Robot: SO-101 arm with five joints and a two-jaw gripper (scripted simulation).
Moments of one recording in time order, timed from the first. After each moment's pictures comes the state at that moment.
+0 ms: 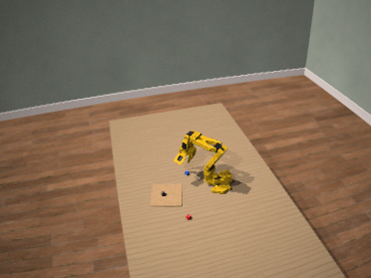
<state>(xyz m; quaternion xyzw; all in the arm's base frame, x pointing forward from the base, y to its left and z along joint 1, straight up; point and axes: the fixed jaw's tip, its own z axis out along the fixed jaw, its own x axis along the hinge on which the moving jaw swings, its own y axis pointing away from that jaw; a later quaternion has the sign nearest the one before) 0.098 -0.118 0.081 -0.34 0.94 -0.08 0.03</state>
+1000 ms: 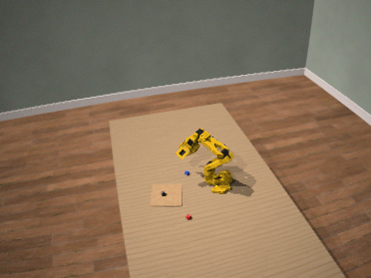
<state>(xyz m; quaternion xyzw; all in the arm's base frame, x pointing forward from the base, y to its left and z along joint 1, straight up) 0.101 -0.122 0.124 -0.32 0.92 -0.23 0.09</state>
